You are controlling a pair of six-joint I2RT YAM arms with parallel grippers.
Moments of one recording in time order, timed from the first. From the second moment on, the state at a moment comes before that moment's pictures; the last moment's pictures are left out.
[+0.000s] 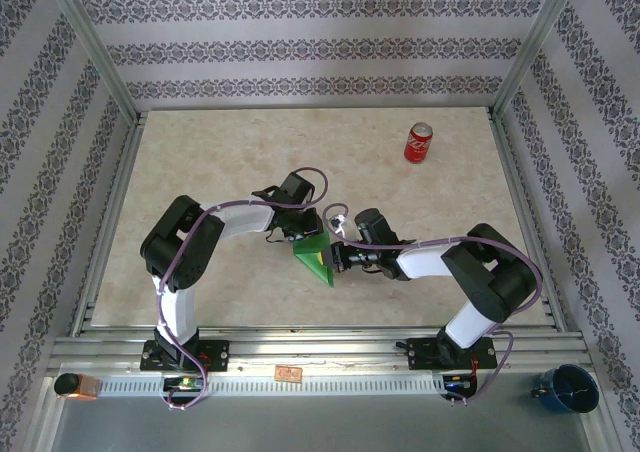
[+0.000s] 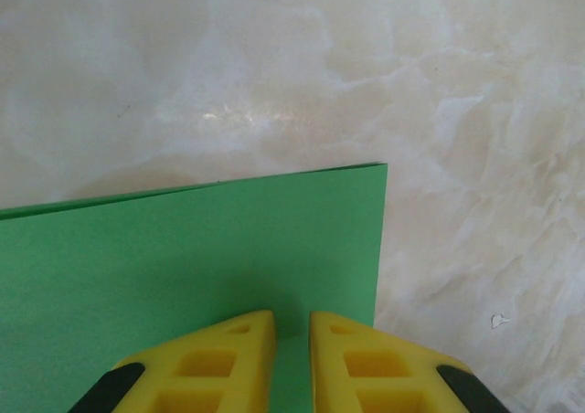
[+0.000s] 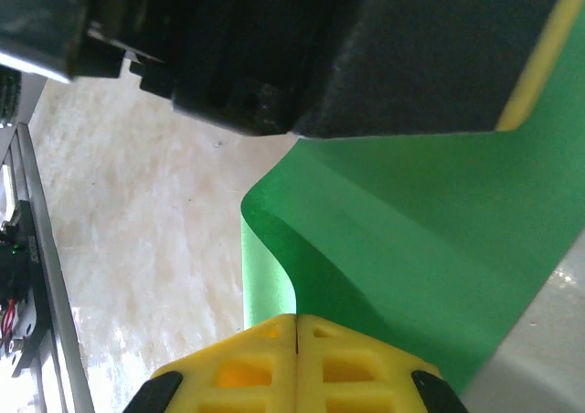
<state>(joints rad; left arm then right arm) -0.59 1.92 1.14 -0.29 0.29 -0.81 0.65 1.62 0.53 0.40 -0.57 0.48</state>
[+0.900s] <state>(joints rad) -0.59 1.92 1.14 -0.29 0.29 -0.81 0.65 1.66 0.57 0.31 -0.48 0.47</state>
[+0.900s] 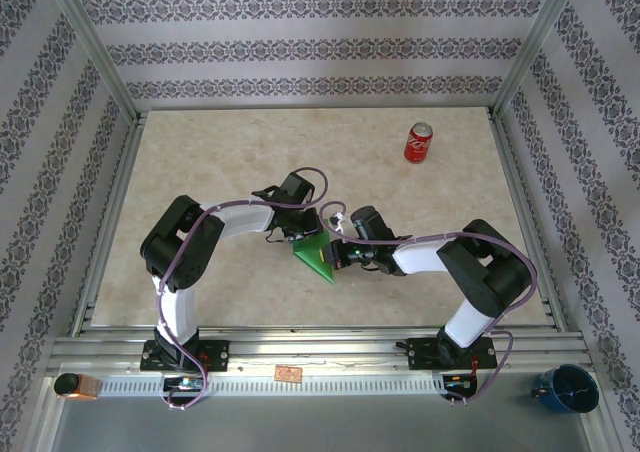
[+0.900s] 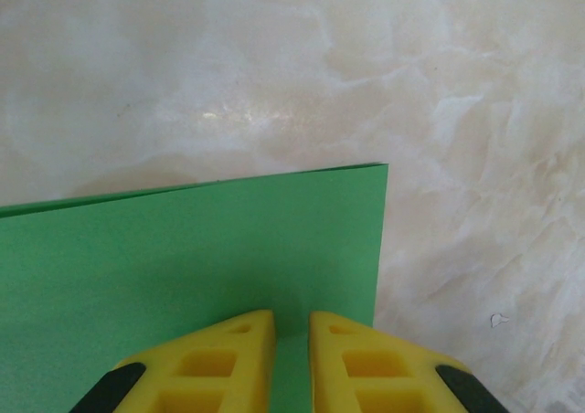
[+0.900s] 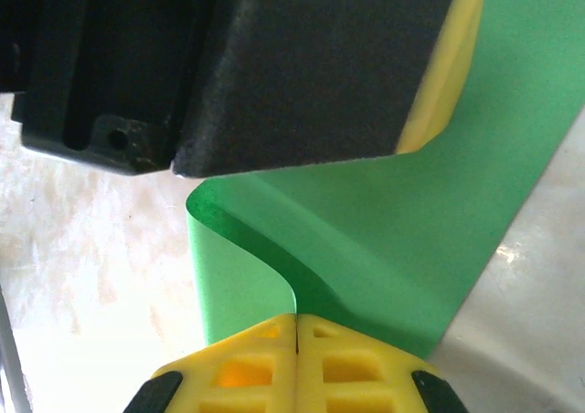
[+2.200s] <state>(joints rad) -0.59 1.92 1.13 -0.28 0.29 -0.81 0.65 1.66 0.60 0.22 -0.46 0.44</state>
